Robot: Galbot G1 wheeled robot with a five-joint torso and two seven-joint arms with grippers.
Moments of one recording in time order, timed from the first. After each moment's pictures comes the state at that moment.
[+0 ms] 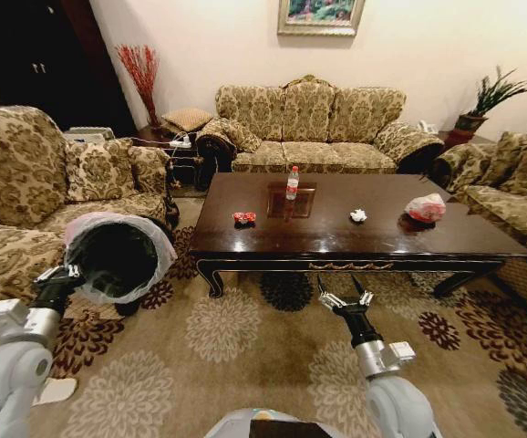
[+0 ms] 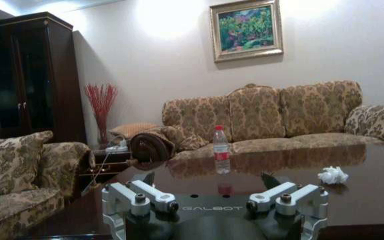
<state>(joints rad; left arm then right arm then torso) 1.65 -1.08 -1.22 -2.14 -0.63 0.24 -0.04 -1.66 1.36 0.52 2.22 0.28 0.03 -0.05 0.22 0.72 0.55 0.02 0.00</state>
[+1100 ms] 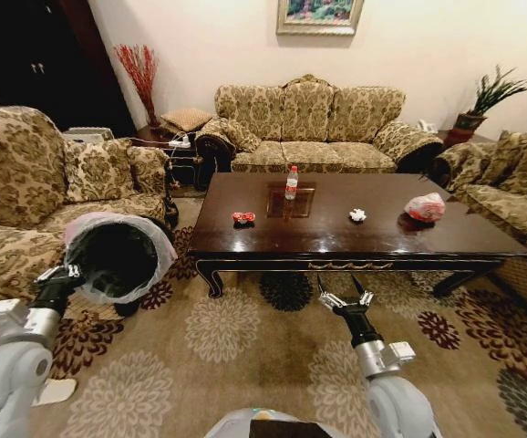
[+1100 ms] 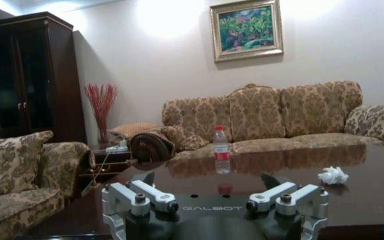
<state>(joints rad) 1.65 -1.08 -1.22 -2.14 -0.63 0.24 -0.04 -1.66 1.36 0.52 2.22 0.28 0.03 -0.05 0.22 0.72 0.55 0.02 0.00</state>
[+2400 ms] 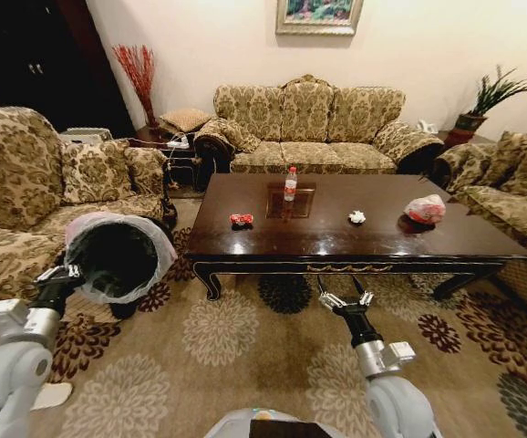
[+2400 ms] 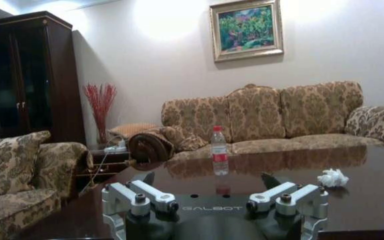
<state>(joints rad) 1.65 -1.08 -1.22 -2.14 -0.63 0.24 -0.04 -1.66 1.36 0.52 2.22 0.28 0.03 -0.05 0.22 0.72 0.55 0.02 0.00</state>
